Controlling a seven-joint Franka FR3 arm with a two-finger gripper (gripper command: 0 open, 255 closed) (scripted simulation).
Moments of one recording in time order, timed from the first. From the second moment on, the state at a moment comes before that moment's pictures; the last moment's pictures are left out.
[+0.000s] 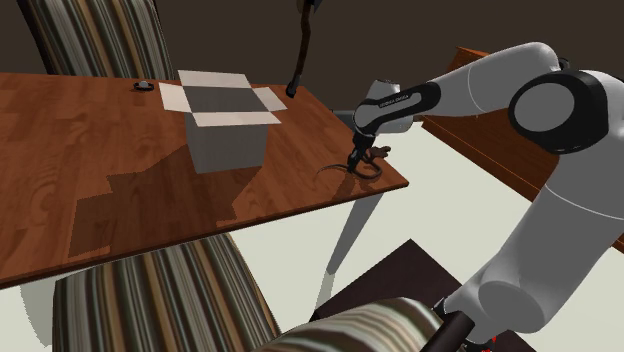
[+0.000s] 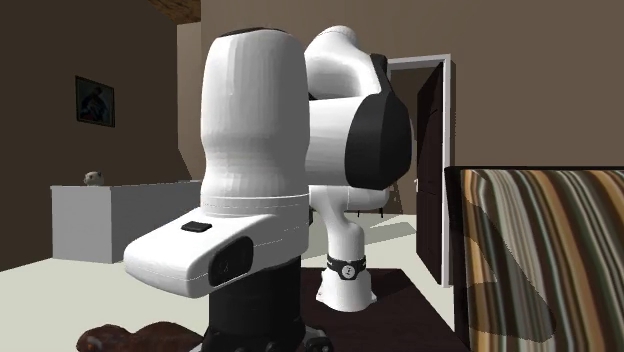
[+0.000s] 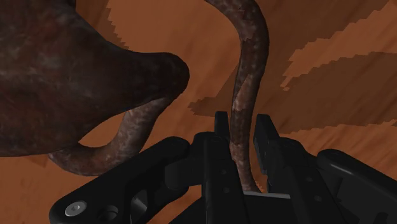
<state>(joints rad) -0.02 0.20 -0.22 -2.12 0.05 2.31 -0.60</state>
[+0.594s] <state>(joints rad) -0.02 0.15 -0.23 -2.08 0.03 2.23 -0.59</state>
